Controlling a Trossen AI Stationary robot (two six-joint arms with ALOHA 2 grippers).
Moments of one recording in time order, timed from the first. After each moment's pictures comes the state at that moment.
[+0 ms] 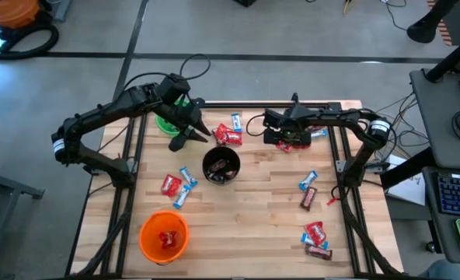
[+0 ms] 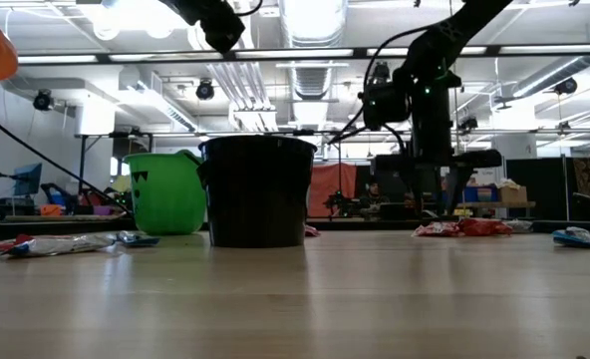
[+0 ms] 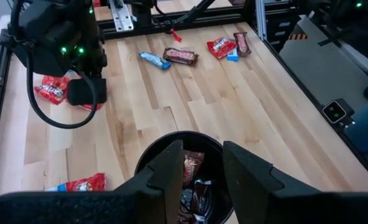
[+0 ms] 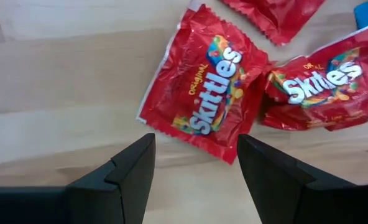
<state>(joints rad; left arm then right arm) 0.45 1.36 1.44 -0.87 0.64 0.49 -0.50 1.72 1.09 -0.88 0.07 1.16</state>
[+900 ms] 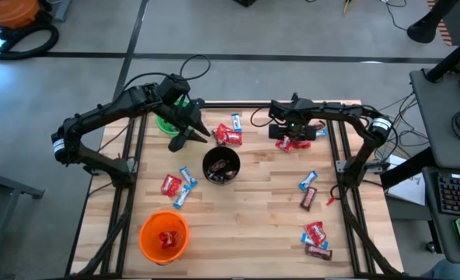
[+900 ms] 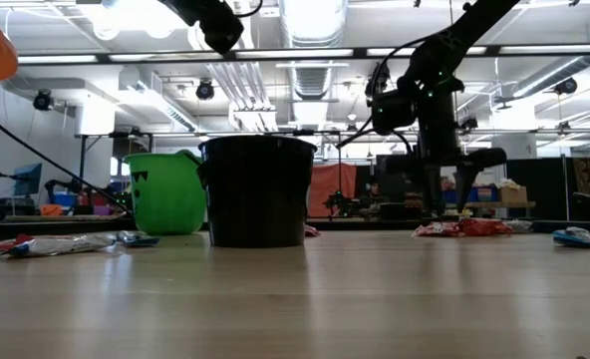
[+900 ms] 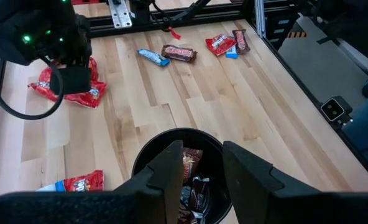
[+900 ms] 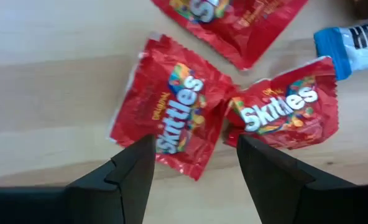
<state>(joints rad) 0.45 1.36 1.44 -0.88 0.64 0.49 -0.61 1.72 1.11 -0.95 0.02 1.04</state>
